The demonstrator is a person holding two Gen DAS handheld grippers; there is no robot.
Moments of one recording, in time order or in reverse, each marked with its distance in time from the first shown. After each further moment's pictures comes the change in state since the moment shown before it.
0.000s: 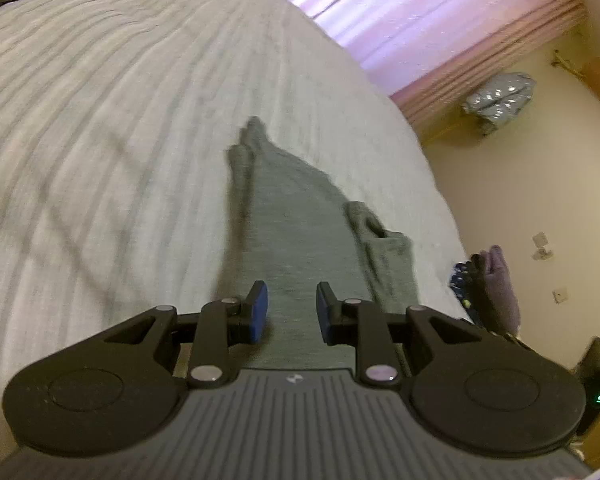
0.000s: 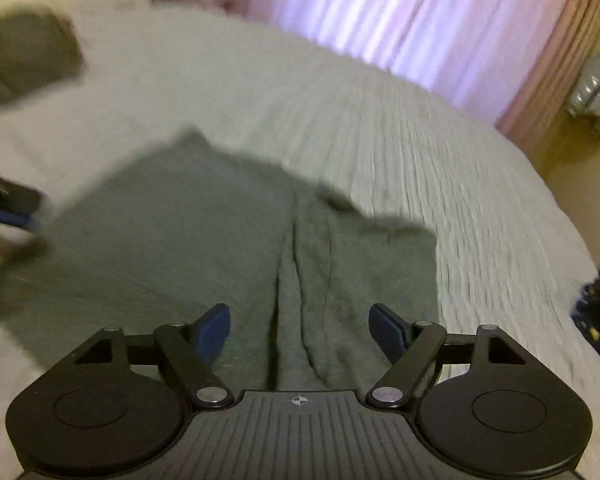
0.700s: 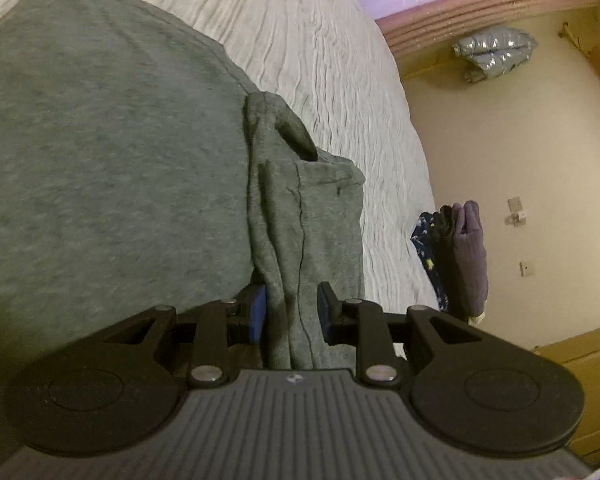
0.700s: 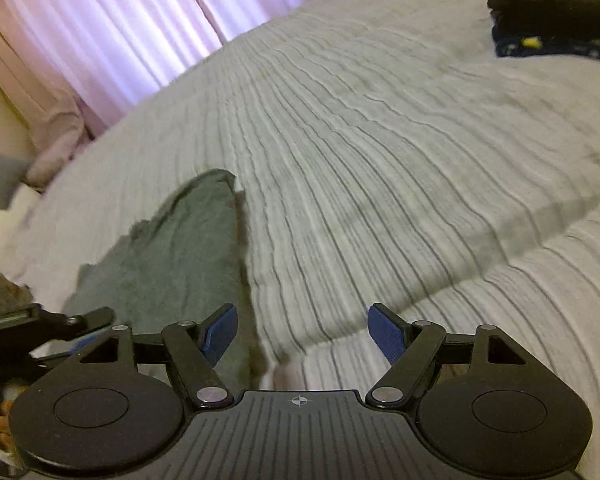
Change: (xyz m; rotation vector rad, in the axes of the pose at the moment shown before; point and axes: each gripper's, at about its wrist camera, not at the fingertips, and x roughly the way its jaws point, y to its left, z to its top) left arm 0.175 -0.076 -0.005 -0.095 0.256 -0.099; right arm 0.010 -0.212 -0.087 0.857 0.063 0.131
